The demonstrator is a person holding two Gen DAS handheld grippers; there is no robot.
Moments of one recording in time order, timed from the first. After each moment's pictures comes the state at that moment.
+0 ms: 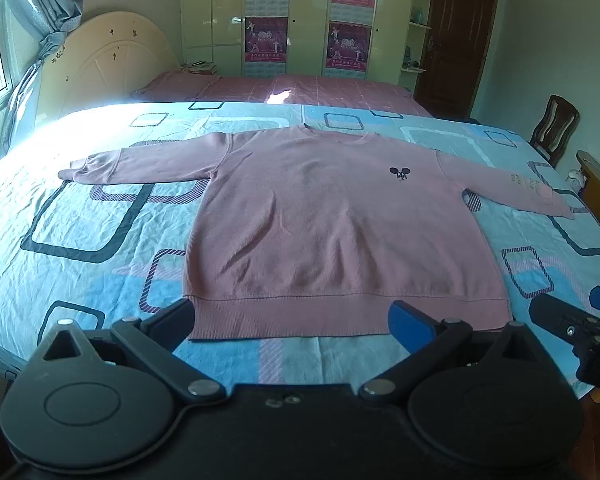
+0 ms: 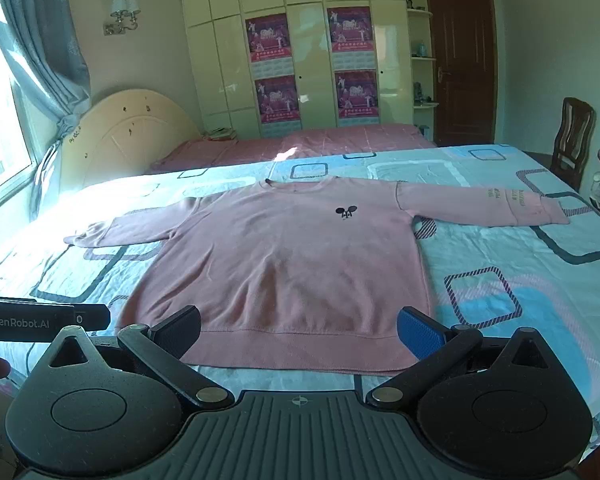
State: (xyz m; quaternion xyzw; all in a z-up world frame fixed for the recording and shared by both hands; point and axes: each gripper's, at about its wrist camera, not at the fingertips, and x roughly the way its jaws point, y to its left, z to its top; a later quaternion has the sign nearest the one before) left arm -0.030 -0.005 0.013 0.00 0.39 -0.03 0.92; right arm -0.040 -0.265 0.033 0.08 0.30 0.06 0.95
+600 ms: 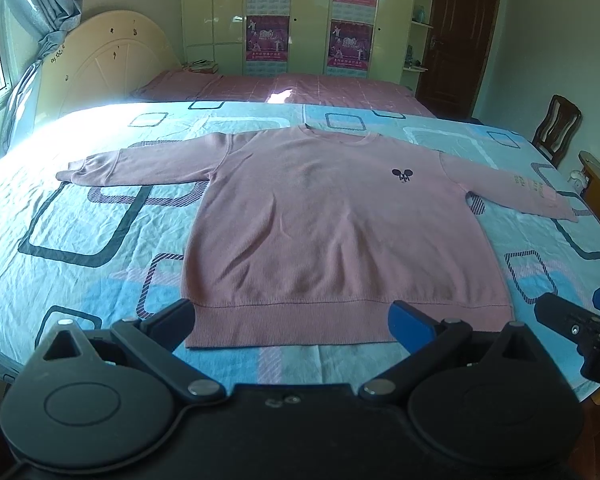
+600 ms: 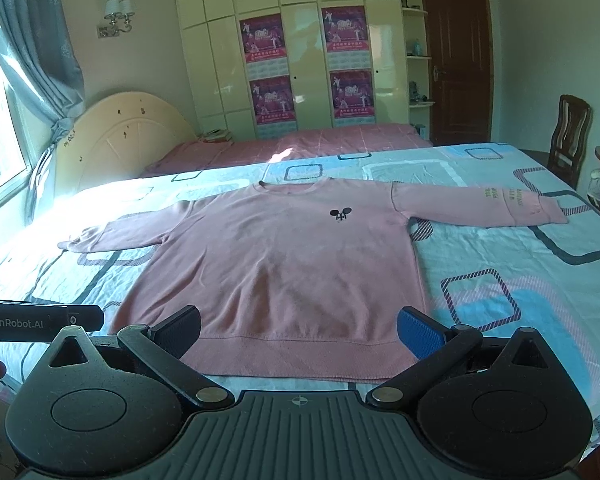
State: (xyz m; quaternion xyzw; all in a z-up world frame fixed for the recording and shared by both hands) left arm -0.021 -0.007 0.012 0.00 0.39 -0.03 0.92; right arm -0.028 -0.270 0.032 0.08 0.30 0.05 0.95
